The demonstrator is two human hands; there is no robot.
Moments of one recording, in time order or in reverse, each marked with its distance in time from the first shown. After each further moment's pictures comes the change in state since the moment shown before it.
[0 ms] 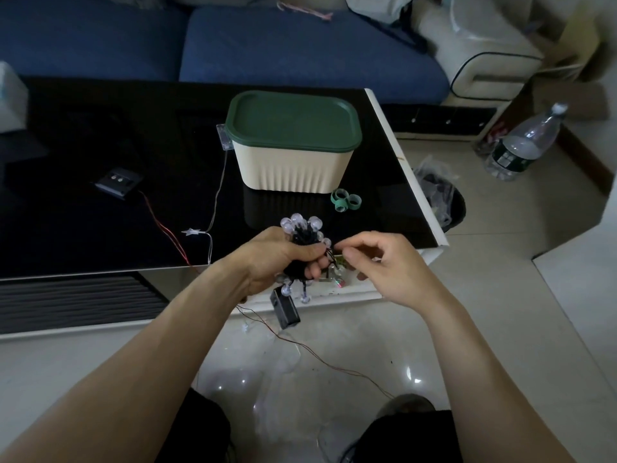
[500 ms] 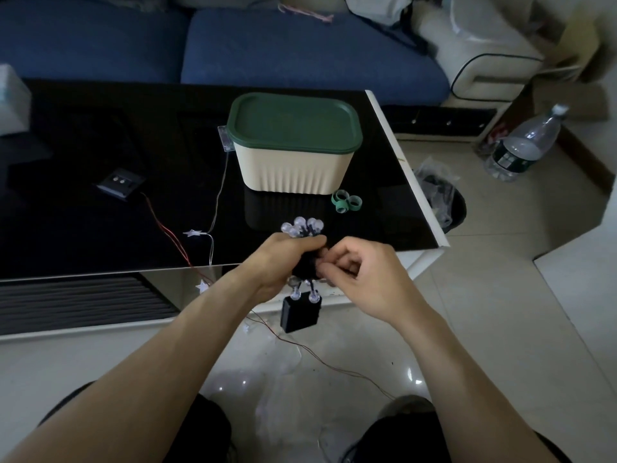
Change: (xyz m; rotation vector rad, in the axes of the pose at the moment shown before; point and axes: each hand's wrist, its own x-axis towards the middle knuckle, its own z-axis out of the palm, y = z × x) left_hand 0.012 -0.011 0.013 -0.127 0.232 -0.026; right_hand -0.010 -0.019 0.028 -0.021 0.065 -0.085
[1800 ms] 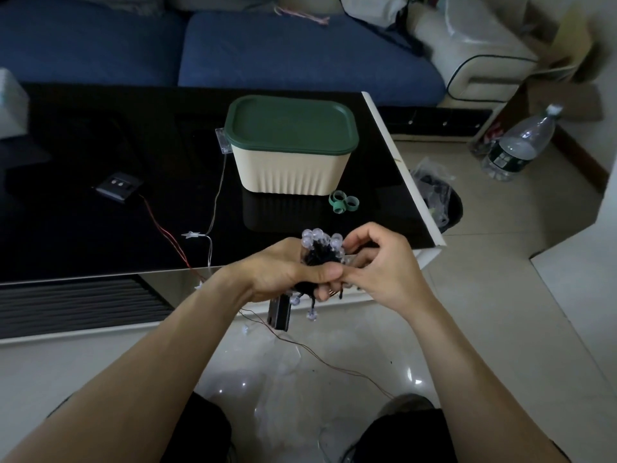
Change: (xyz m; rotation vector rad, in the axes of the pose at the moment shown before) left_hand -0.023 0.014 -0.005 0.321 -0.510 0.121; right_hand 0.001 0.006 -0.017 0.179 0.094 0.131
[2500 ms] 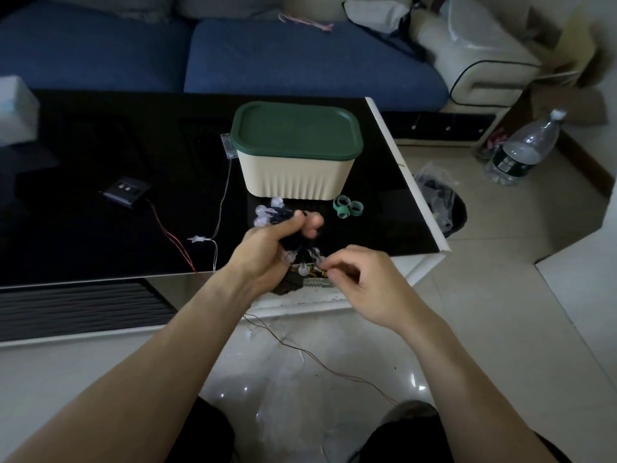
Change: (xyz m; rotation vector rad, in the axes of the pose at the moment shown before) left_hand 0.015 -0.008 -0.019 -0.761 0.461 0.187; right_hand -0.001 0.003 0.016 -0.272 -0.182 -0.205
